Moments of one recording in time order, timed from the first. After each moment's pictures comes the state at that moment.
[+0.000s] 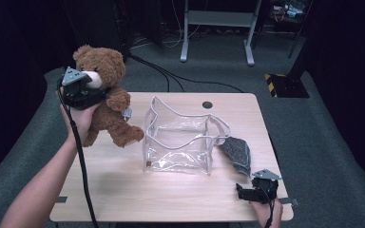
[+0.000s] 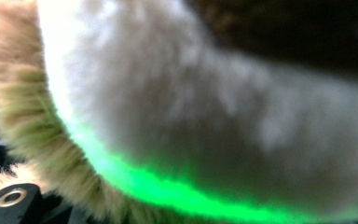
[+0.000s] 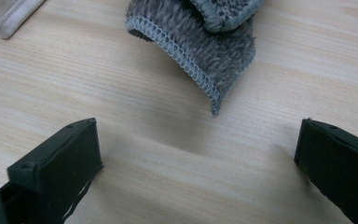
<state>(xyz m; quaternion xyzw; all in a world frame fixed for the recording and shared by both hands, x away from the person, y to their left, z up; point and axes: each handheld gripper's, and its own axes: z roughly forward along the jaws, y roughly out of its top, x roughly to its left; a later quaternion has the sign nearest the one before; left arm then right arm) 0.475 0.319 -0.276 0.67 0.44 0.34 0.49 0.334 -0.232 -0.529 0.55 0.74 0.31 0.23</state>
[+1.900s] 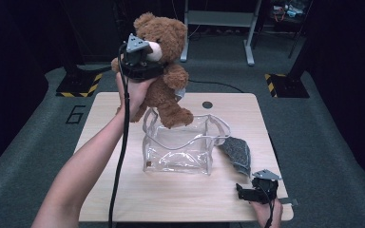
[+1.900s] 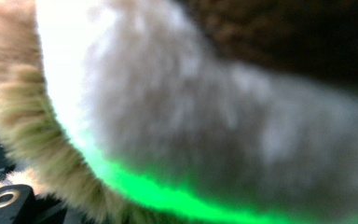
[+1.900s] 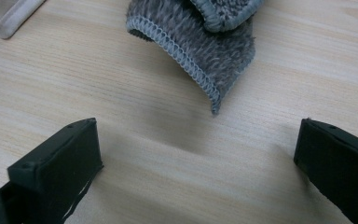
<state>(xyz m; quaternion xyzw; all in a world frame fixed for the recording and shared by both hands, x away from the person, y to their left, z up) 0.506 0.162 -0.211 0.70 0.36 0.31 0.53 0.333 -0.232 -0.529 0.55 0.74 0.31 0.23</state>
